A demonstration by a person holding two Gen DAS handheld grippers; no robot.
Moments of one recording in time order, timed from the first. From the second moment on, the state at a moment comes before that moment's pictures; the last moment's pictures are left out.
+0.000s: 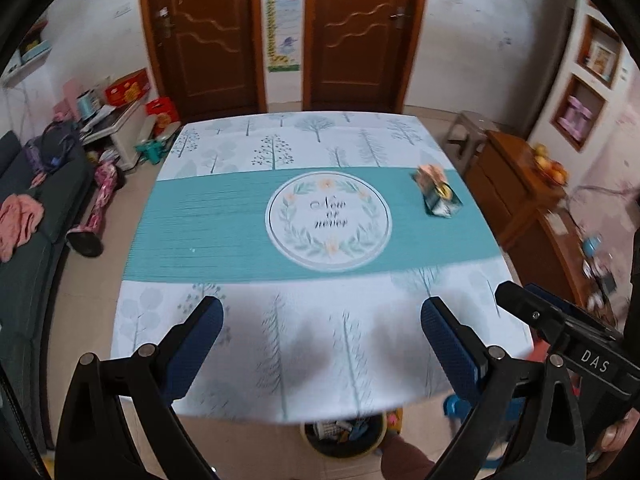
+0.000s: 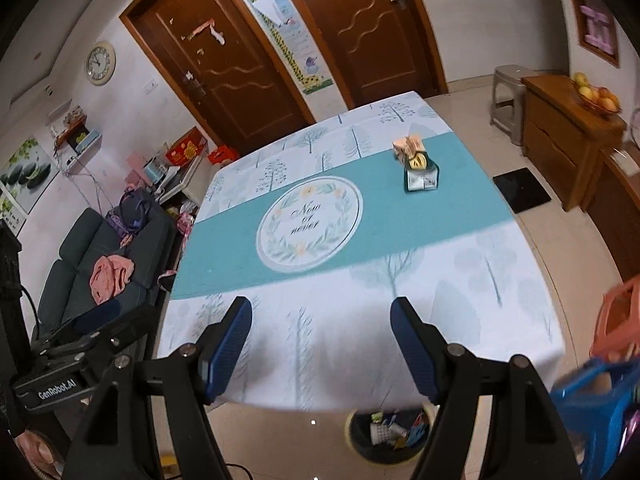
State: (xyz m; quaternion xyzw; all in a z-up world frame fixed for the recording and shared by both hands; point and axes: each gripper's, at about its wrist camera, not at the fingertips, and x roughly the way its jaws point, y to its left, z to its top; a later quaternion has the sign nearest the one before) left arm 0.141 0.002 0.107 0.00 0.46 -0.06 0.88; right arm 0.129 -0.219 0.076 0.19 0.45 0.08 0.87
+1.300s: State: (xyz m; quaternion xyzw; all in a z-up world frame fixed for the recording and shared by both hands) left arm 0.341 -0.076 0.012 -0.03 0.55 0.07 0.83; right arm 0.399 -0.292 -0.047 0.08 0.58 0.09 0.80
